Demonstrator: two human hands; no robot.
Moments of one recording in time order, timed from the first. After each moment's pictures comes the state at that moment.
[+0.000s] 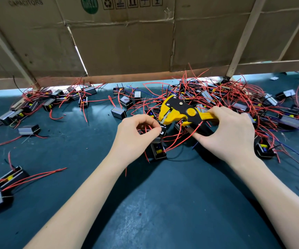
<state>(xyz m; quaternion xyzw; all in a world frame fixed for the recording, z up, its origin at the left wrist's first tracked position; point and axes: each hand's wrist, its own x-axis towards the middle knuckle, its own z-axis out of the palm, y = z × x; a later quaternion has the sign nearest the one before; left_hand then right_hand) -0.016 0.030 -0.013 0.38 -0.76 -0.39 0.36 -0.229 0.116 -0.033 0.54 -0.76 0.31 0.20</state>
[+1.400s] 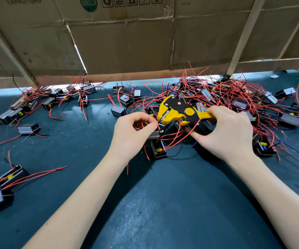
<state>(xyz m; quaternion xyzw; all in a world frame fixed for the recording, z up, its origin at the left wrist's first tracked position) -0.018 0.024 -0.021 0.39 -0.71 -0.43 0.41 -0.225 0.115 -0.032 0.54 -0.76 0.31 0.20</state>
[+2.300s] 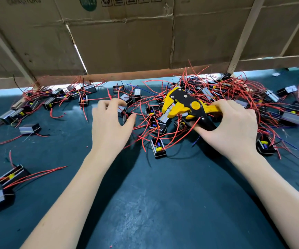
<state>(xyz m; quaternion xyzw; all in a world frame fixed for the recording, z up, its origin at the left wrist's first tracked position) 0.006 0.006 -0.011 0.51 -0.77 -0.14 0.36 -0.230 0.116 -0.029 0.50 -0.78 0.32 0.21</state>
